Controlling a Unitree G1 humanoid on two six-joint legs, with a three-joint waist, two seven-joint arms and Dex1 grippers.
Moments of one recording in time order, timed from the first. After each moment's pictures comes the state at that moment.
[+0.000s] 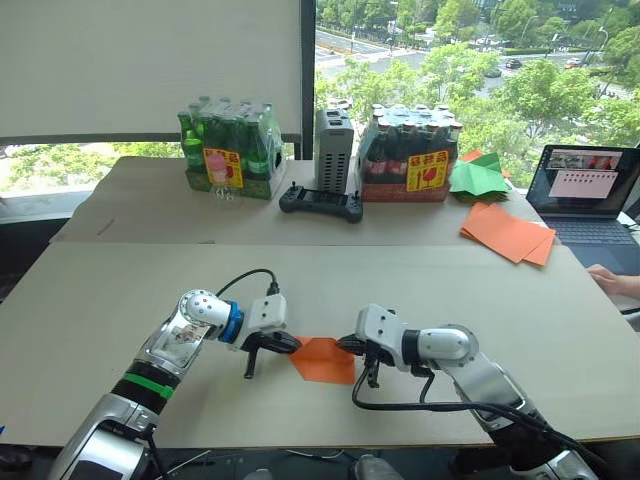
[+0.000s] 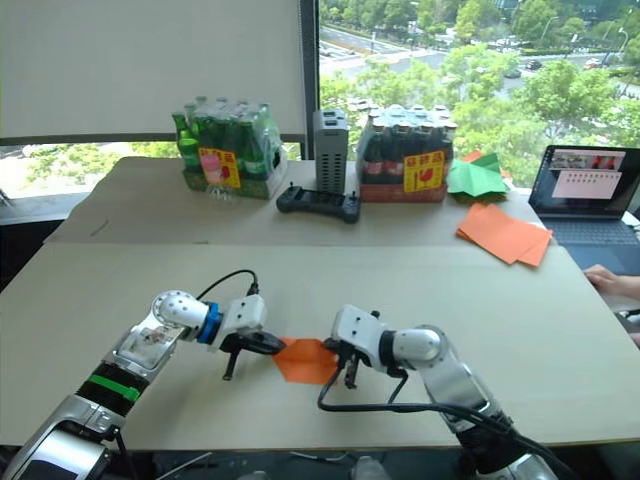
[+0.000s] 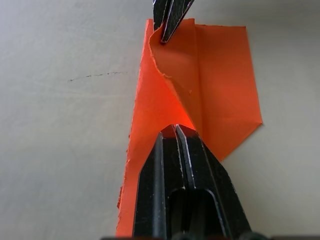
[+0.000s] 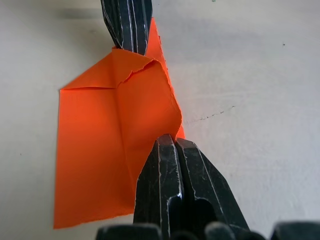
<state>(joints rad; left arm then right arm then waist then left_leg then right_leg) -0.55 0.61 -0.33 0.25 -0.08 0.11 -1.34 -0.34 -0.50 0.35 -0.18 -0.02 0.37 0.90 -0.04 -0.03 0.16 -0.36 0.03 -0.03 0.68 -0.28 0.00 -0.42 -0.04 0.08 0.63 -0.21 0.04</state>
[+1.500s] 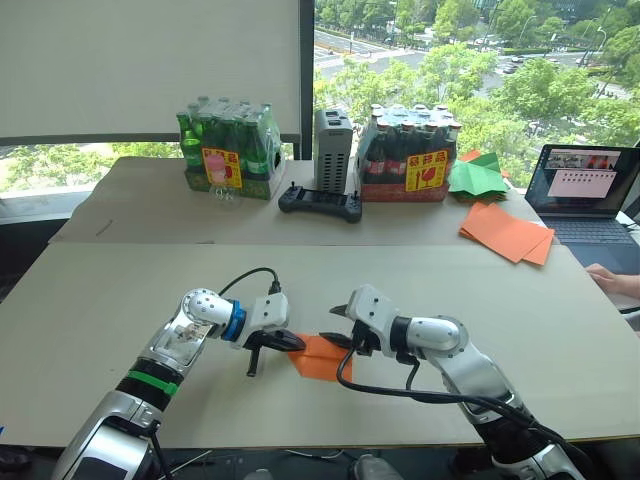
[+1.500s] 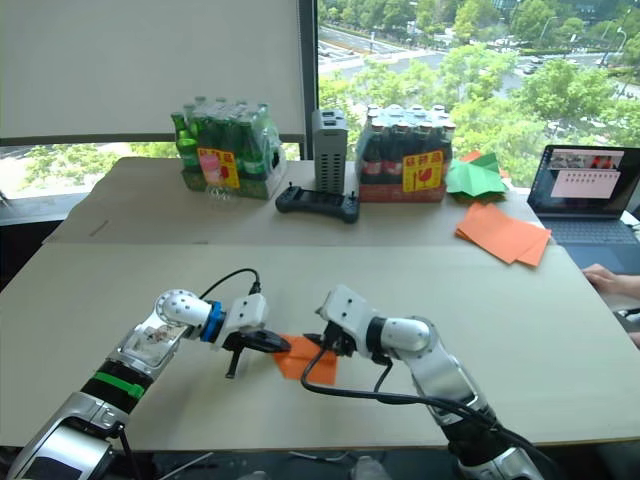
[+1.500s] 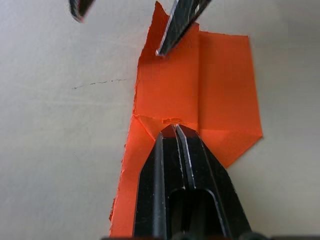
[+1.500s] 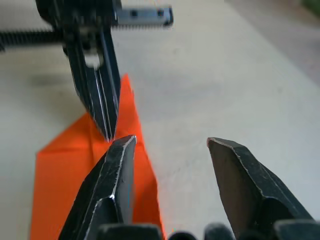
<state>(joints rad) -0.56 0.58 -0.33 0.29 -0.08 0.07 -1.34 -0.39 -0.40 0.32 -0.30 0.03 0.44 0.80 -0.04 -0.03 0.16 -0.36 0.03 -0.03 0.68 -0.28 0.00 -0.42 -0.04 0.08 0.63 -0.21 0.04</state>
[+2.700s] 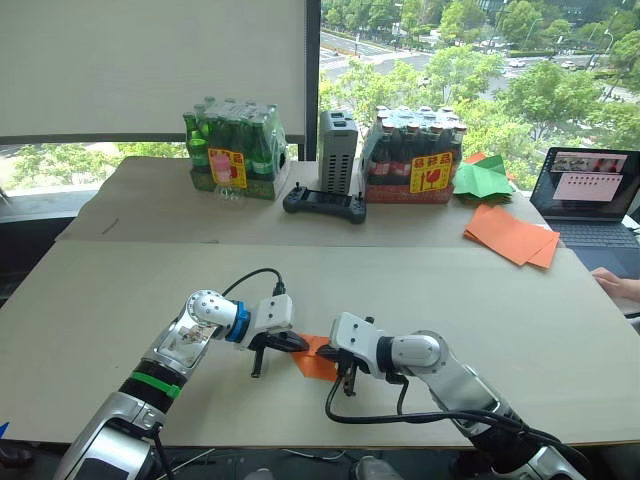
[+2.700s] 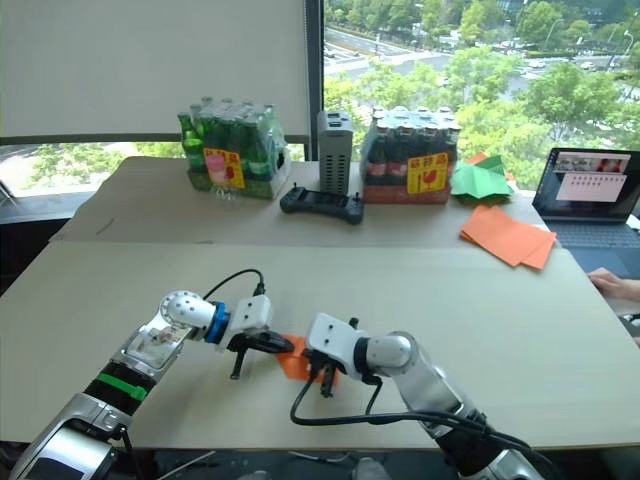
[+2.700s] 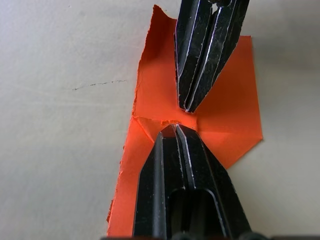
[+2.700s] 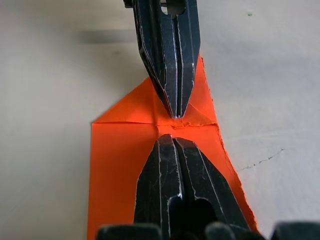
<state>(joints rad) -0.56 0.57 -0.35 0.26 -0.07 0.09 -1.31 -0.36 -0.46 0.49 -0.22 -0.05 0.46 0.80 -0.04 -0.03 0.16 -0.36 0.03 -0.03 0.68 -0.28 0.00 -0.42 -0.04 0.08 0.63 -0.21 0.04</state>
